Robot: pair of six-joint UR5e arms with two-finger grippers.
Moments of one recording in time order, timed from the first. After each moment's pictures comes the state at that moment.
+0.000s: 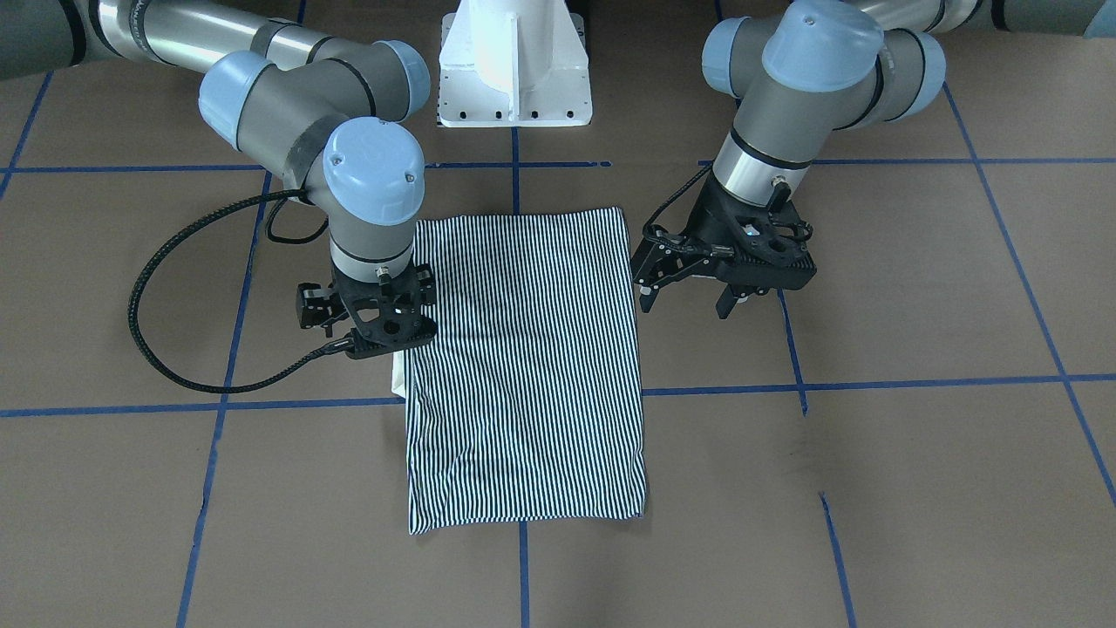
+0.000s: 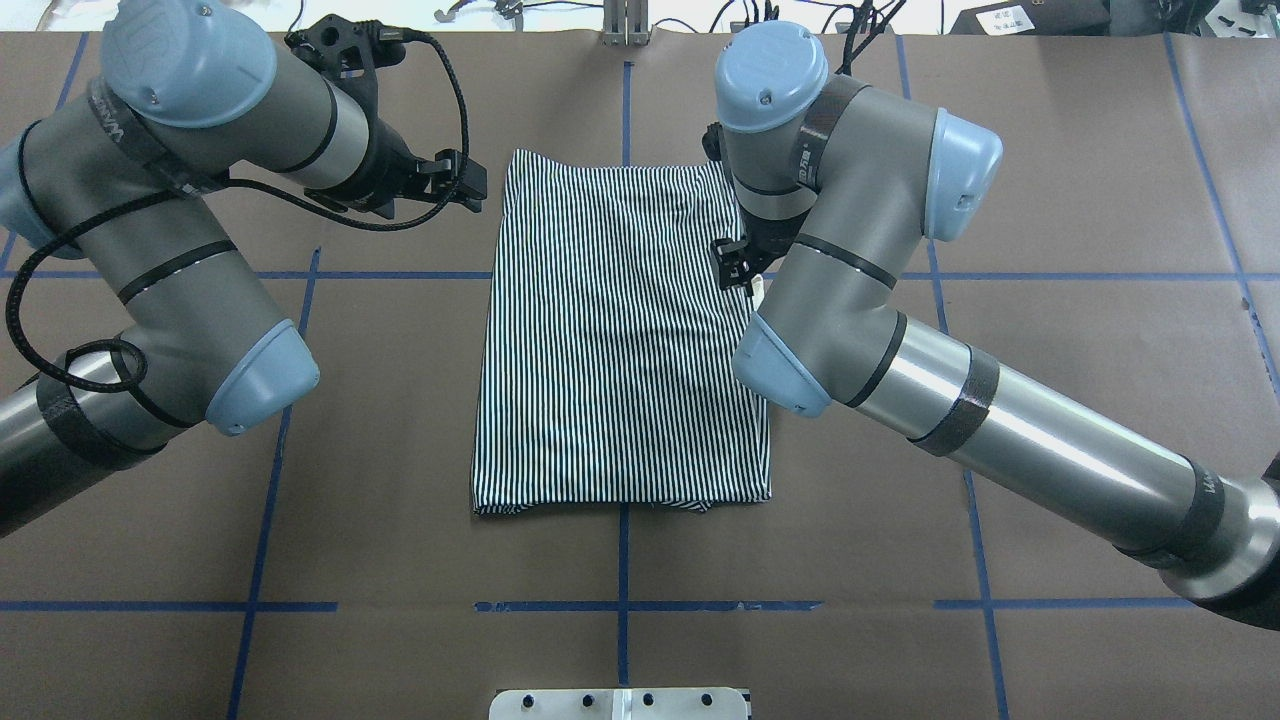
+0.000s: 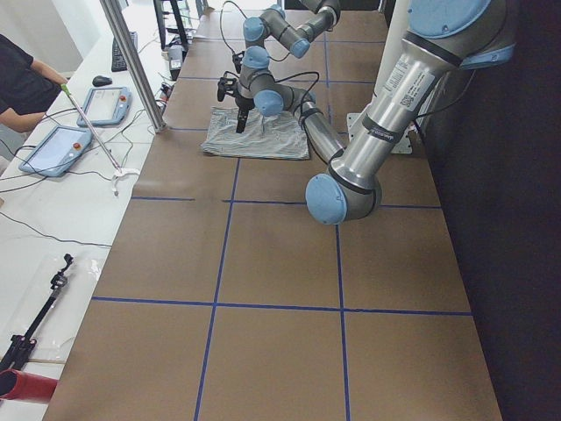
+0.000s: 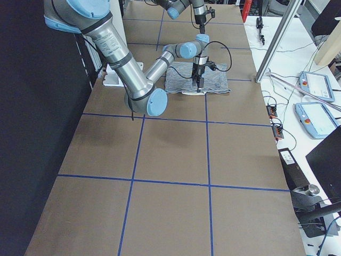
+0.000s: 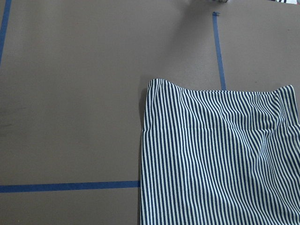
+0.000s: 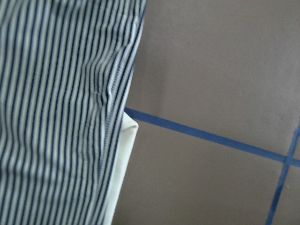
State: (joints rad) left arm -0.80 -2.15 -1.76 -1.78 -1.94 -1.11; right arm 0.71 -0.76 1.55 -1.91 1.92 0.65
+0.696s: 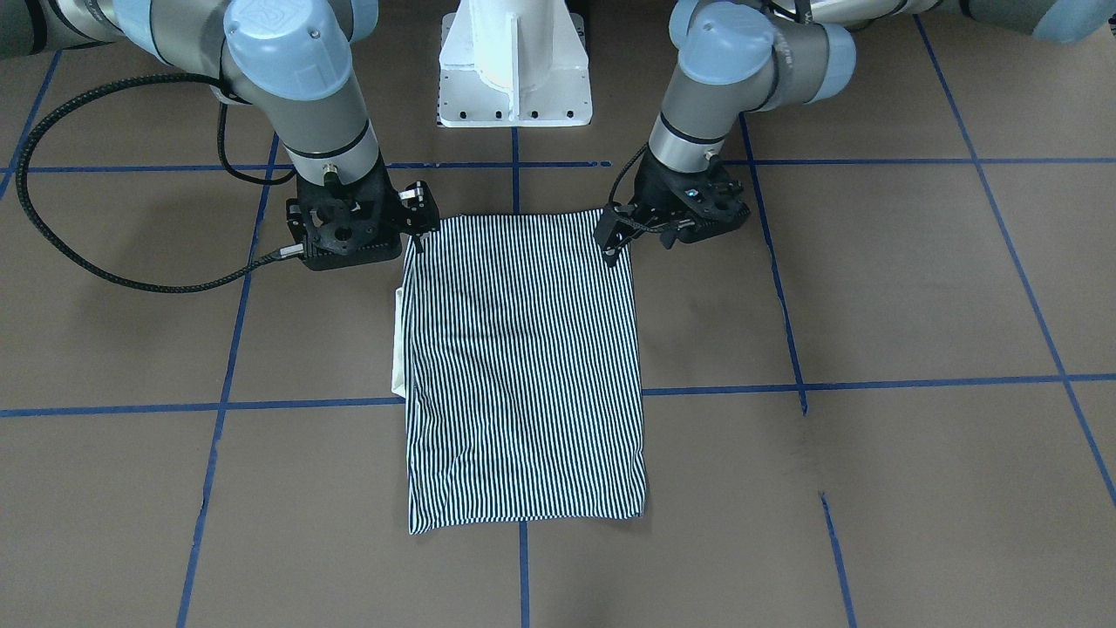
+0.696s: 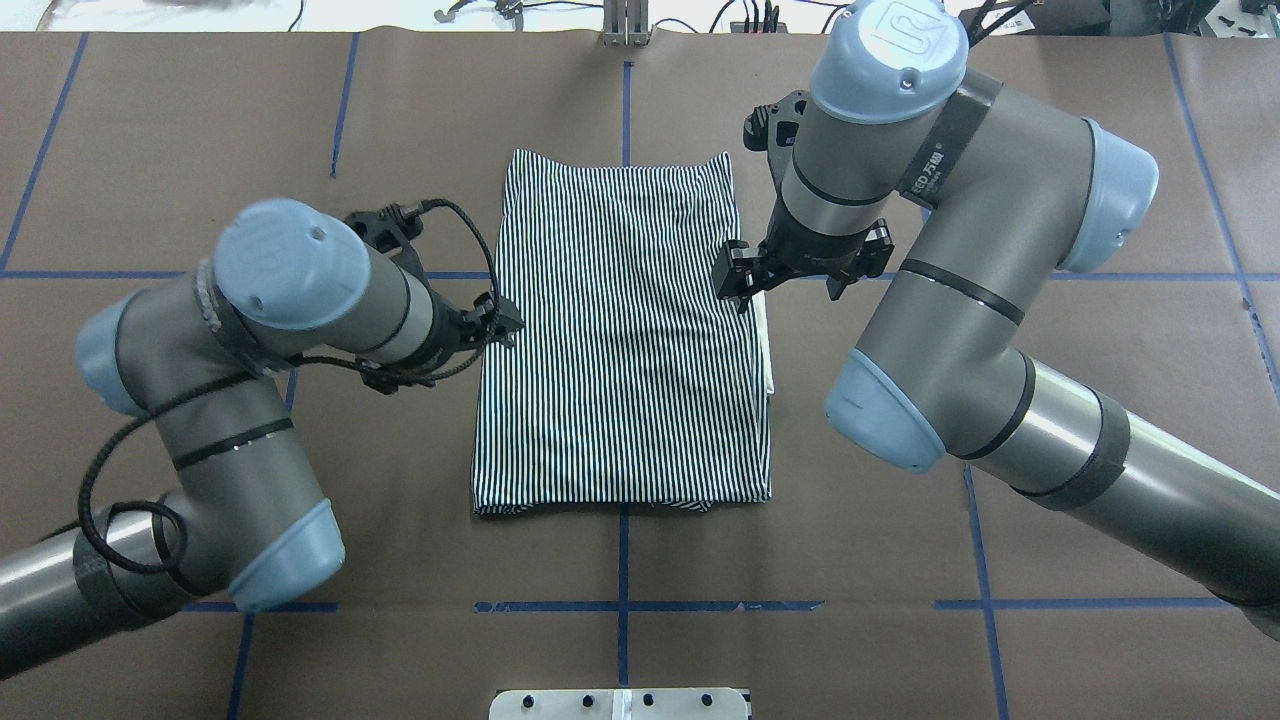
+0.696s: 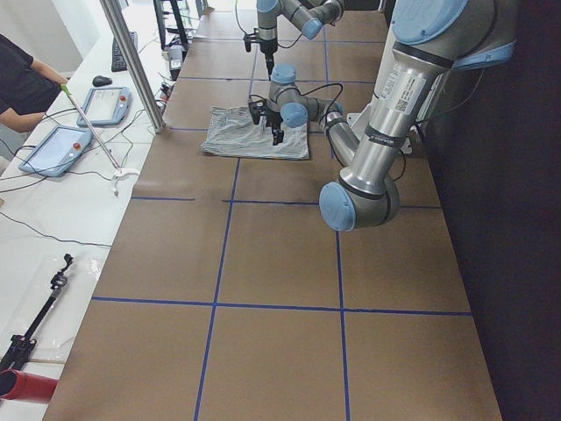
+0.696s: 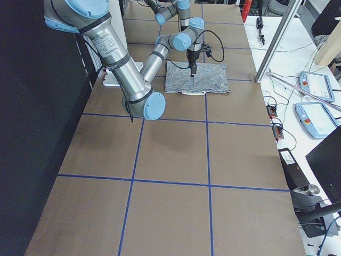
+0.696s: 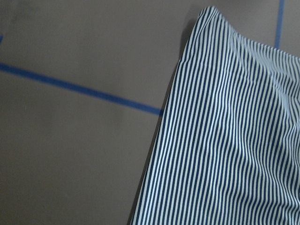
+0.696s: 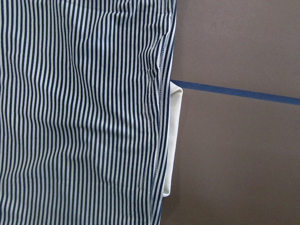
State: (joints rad) left arm -0.52 -2.08 -1.84 -1.70 -1.81 -1.72; right arm 0.72 -0.90 1.84 -1.86 2.05 0.90
